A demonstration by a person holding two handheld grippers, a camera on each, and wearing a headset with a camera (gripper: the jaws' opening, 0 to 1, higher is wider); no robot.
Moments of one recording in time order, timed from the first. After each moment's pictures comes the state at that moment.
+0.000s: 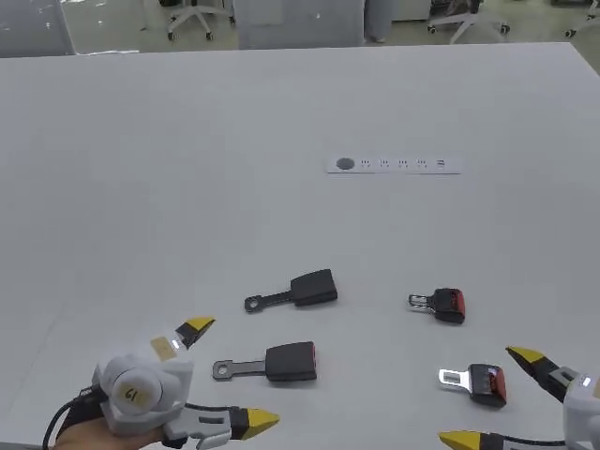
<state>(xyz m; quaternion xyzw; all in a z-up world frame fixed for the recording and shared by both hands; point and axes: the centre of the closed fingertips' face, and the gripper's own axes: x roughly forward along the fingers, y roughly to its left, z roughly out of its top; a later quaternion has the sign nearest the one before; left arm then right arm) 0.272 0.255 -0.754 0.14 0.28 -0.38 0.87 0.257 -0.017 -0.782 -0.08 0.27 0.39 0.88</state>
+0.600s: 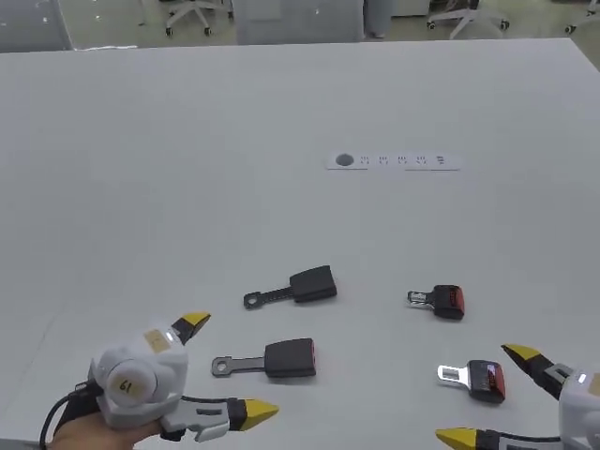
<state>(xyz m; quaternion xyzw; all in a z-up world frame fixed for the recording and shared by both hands) 0.277 0.258 -0.752 0.11 0.28 -0.37 0.88 0.257 -0.014 -0.782 -0.08 0.27 0.39 0.88</state>
